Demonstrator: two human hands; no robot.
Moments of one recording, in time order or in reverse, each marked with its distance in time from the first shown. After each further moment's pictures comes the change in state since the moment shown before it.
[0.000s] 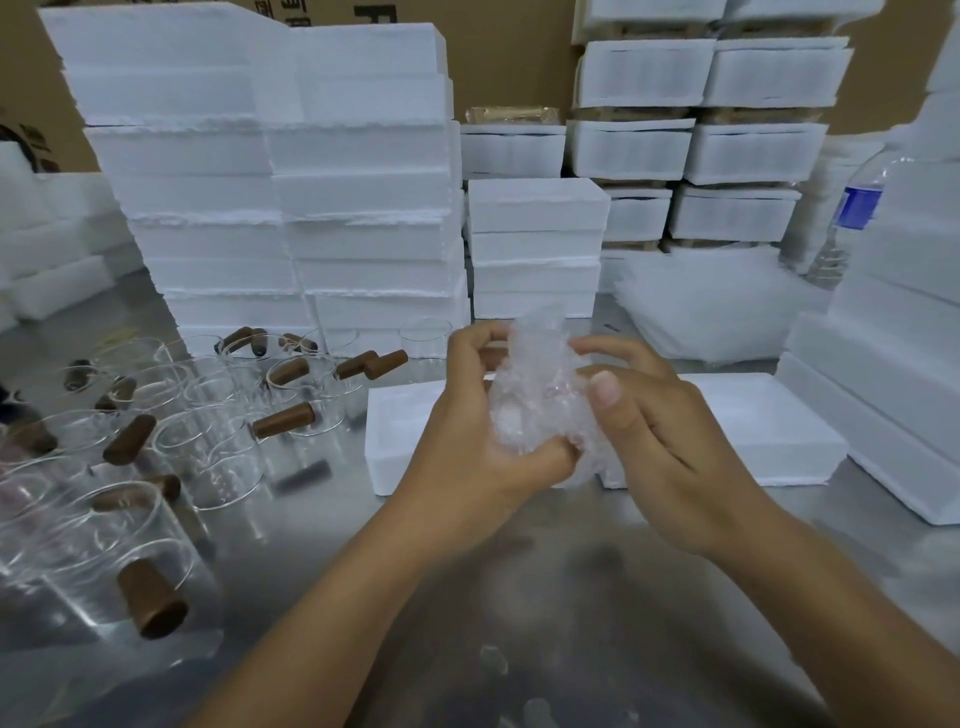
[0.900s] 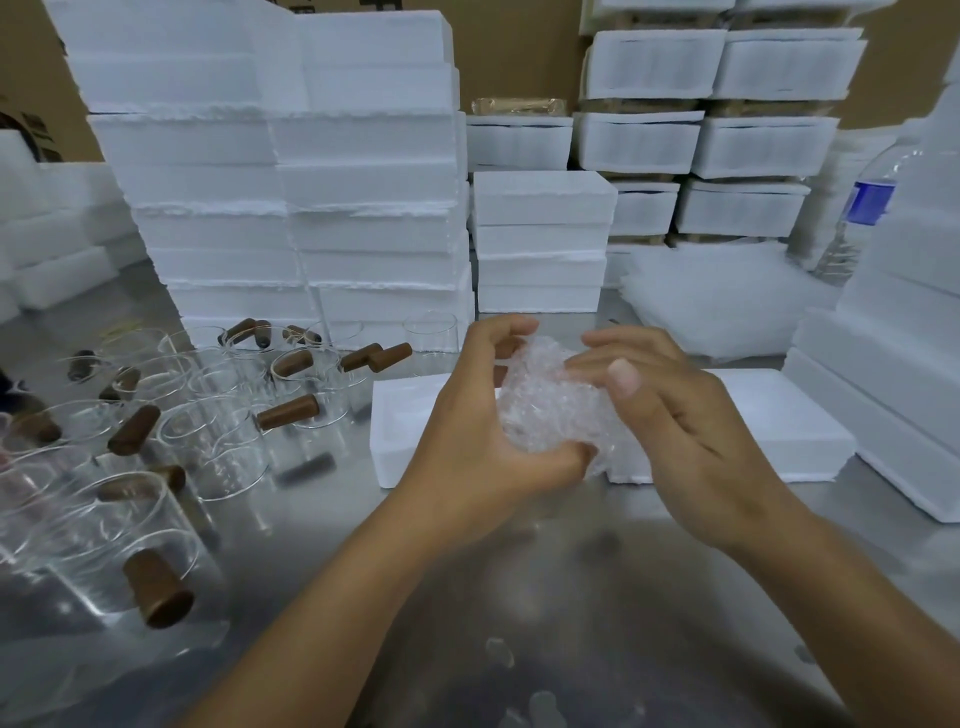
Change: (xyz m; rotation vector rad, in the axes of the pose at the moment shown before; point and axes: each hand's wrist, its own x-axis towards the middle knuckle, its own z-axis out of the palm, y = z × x) left_hand -0.001 0.002 -0.002 0.138 0.009 -0.003; right_hand 0.001 -0.003 -0.004 0.041 0.060 0.004
